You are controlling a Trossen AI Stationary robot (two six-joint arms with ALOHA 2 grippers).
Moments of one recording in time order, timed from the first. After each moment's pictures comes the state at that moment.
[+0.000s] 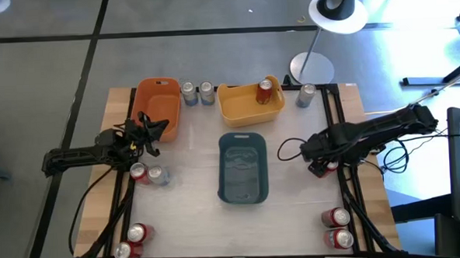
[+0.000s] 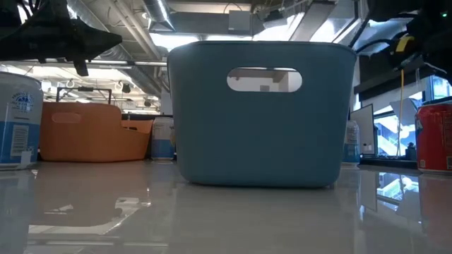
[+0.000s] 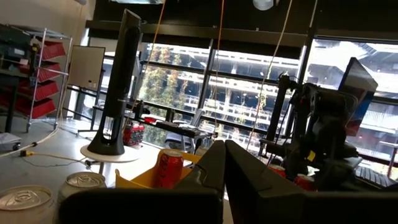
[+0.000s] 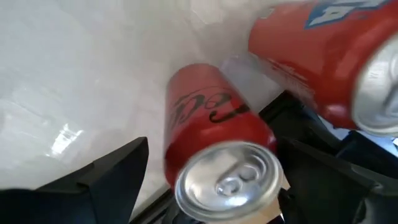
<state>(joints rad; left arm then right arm) 0.10 0.01 0.01 0.33 -0.37 -0.10 0.20 1.15 0.88 -1.43 -0.09 0.98</state>
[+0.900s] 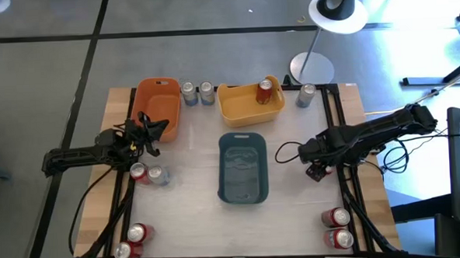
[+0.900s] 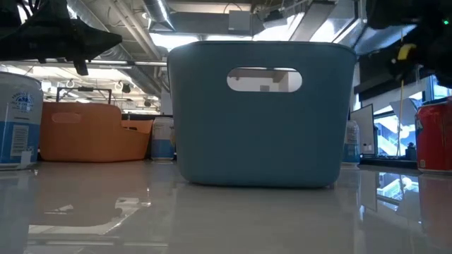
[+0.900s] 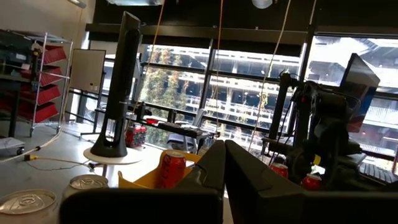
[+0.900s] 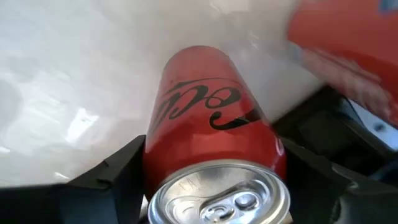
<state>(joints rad) 0.10 0.01 0.01 0.33 -0.37 -0.07 0.20 1.16 0.85 -1.34 -0.17 0.96</state>
